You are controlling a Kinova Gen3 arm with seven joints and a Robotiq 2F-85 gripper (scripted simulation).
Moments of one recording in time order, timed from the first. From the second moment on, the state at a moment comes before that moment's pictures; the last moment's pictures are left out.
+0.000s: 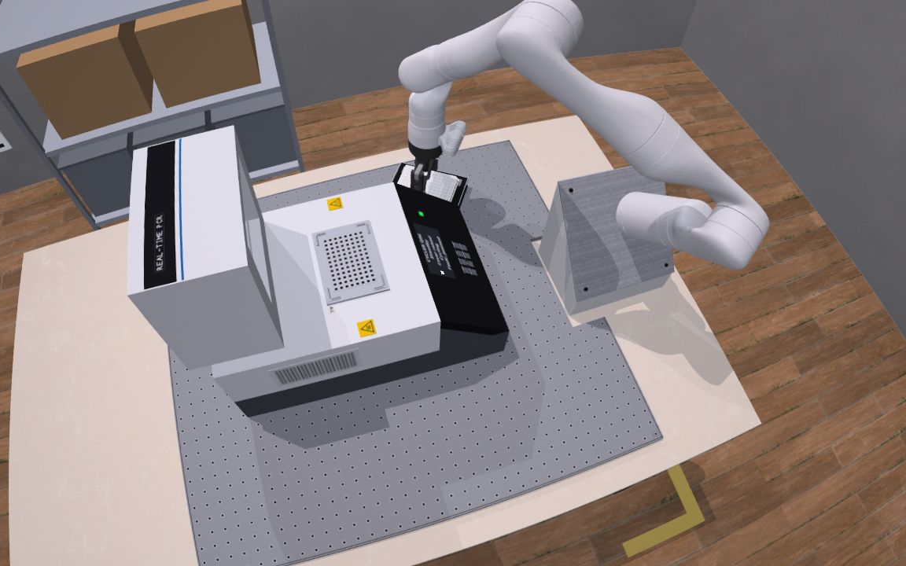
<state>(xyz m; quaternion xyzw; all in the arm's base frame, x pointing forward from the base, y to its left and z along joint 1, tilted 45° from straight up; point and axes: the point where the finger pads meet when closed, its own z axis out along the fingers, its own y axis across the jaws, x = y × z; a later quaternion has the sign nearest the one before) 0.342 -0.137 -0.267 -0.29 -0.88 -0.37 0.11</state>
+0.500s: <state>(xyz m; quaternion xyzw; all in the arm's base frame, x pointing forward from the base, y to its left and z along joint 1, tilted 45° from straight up) 0.342 -0.134 -0.270 -0.29 -0.88 -0.37 0.11</state>
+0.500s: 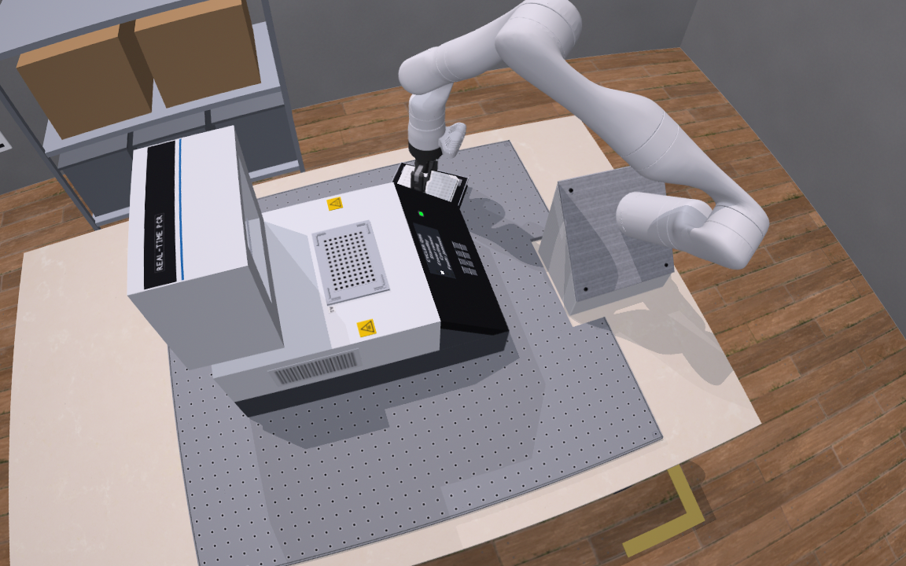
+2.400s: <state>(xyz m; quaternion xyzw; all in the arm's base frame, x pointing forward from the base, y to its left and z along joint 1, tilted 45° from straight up) 0.342 -0.134 -0.270 -0.29 -0.88 -0.37 0.11</state>
